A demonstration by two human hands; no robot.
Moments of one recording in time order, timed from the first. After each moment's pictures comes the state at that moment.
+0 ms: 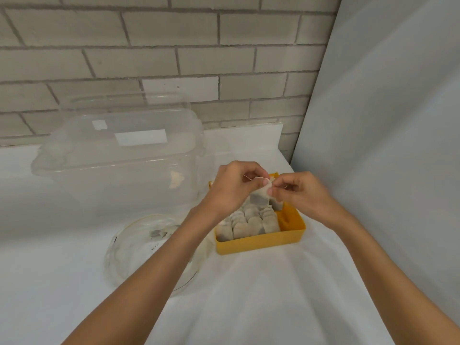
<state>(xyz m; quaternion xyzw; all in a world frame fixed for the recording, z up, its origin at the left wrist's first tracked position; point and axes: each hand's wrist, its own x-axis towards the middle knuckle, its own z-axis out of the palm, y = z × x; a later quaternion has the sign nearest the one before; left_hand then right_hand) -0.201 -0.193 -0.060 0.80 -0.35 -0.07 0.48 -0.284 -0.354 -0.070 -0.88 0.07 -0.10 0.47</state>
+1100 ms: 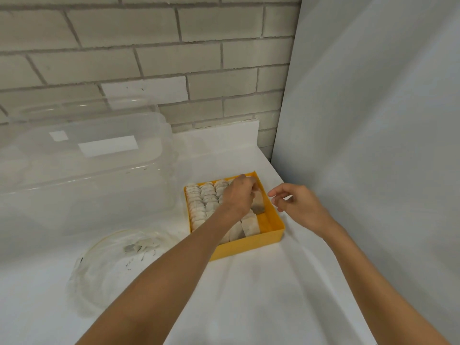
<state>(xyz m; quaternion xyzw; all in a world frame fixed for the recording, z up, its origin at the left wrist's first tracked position) -0.166 -0.300 -0.151 0.90 -0.37 -0.04 0.22 -0.295 -0.406 -0.120 -0.89 0.19 -0.10 0.40</state>
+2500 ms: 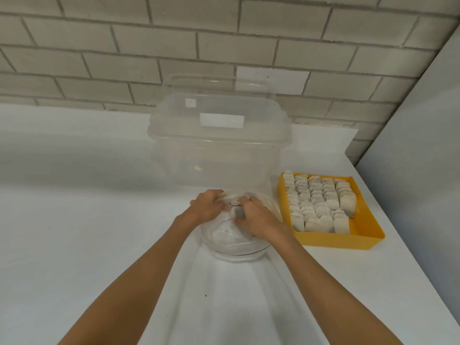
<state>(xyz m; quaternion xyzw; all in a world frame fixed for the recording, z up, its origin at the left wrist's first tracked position) -0.131 0.008 -0.179 0.91 -0.12 -0.19 0.36 -0.190 -0.143 -0.167 -0.97 0.04 0.15 0.21</state>
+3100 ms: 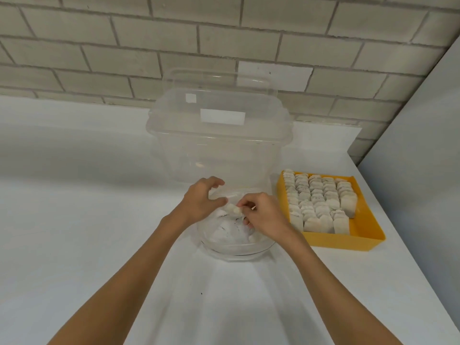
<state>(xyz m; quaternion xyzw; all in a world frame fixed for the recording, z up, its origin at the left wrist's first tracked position) -0.152 0.020 -0.150 0.90 -0.16 -0.10 0.39 -0.210 -0.153 -0.148 -0.90 0.05 0.02 0.43</state>
